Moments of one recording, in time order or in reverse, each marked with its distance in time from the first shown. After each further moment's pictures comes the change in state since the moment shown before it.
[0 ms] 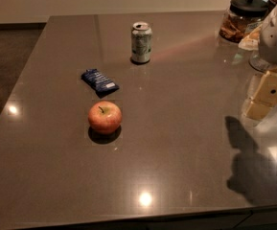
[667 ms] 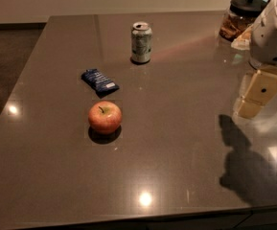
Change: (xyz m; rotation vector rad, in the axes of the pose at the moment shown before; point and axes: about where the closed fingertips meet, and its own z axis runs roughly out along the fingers) arm -0.012 -0.001 0.005 -0.006 -0.016 -0.006
